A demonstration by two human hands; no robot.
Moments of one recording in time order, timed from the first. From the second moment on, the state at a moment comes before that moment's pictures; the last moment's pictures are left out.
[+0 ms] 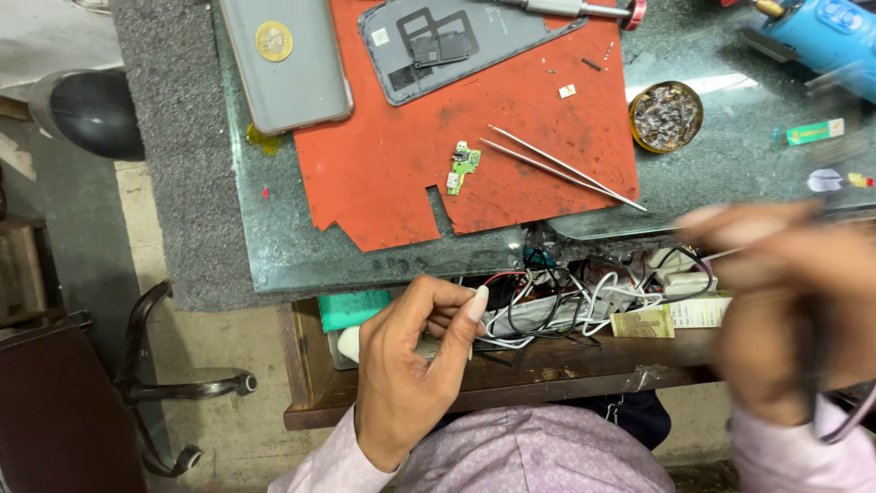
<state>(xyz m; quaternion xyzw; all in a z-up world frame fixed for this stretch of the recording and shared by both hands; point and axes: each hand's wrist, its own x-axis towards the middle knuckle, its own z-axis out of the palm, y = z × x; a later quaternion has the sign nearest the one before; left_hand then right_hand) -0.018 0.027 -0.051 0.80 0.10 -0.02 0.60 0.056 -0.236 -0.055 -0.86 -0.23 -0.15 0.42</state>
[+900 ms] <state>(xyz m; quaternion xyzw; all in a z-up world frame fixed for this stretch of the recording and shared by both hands) 0.015 -0.014 -0.022 0.78 0.02 -0.03 0.62 0.048 -0.210 -0.046 -0.82 -0.30 -0.11 0.48</state>
